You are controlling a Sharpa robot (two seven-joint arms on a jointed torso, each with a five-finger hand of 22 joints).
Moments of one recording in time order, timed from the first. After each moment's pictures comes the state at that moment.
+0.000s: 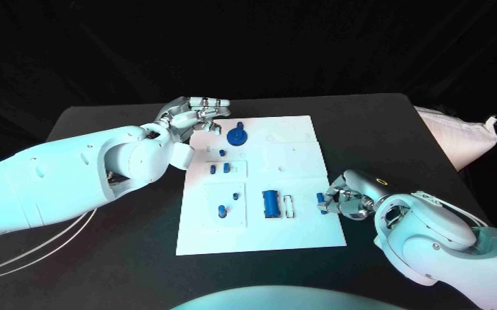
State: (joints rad) left arm 1.18 -0.90 -0.05 1.55 0.01 -0.25 0.31; left_hand 1.41 -0.12 0.42 -0.01 0.12 1.00 0.19 0.13 0.08 1.07 0.11 0.29 0.15 1.23 0.03 1.06 0.63 0.16 1.17 0.12 0.63 0.90; right arm 0.74 -1.08 0.19 1.95 -1.61 -0.32 -0.66; right_hand 1.35 -0.03 -0.10 0.27 0.23 1.12 0.08 0.15 0.26 1.37 0.00 0.61 0.93 1.47 -0.07 1.35 1.23 0.06 1.40 0.05 1.42 1.31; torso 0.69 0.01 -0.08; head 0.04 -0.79
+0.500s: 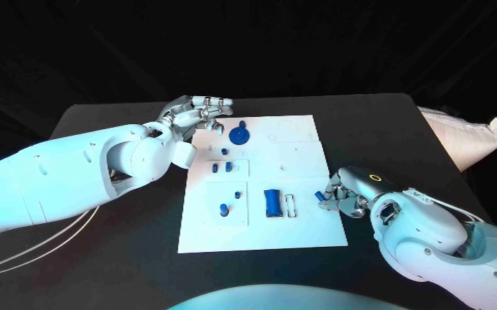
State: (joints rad) left arm 1.18 -0.90 -0.05 1.55 0.01 -0.25 0.31; left_hand 1.41 -0.12 0.42 -0.01 0.12 1.00 0.19 0.13 0.08 1.07 0.11 0.29 0.15 1.22 0.02 1.06 0.63 0.16 1.17 0.12 0.63 0.90; right arm 0.75 -1.04 0.19 1.93 -1.79 -0.23 -0.67; right_hand 1.41 -0.02 -0.07 0.26 0.14 1.13 0.08 0.13 0.26 1.36 0.00 0.57 0.91 1.47 -0.07 1.33 1.21 0.06 1.39 0.05 1.40 1.30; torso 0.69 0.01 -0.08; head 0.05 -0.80
